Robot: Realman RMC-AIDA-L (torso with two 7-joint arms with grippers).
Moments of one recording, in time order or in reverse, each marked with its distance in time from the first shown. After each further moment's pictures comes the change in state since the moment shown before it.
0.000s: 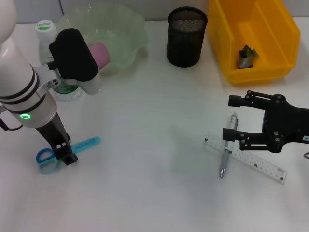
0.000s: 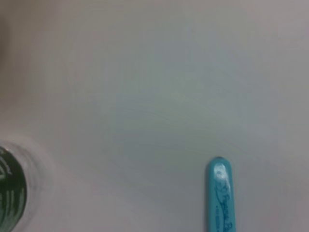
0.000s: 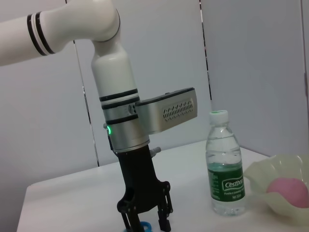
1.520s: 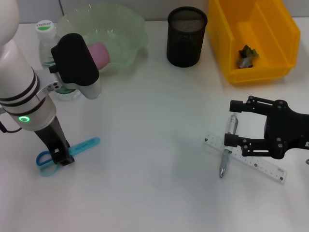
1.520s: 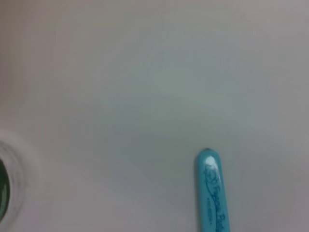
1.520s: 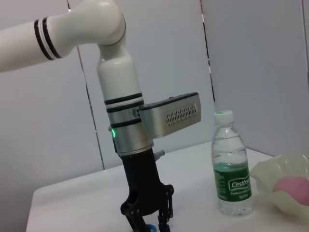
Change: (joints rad) left arm -0.007 0.002 0.012 -0.013 0.000 0.023 0.019; right arm -0.019 0.003 0.003 0.002 0.002 -0.025 0.002
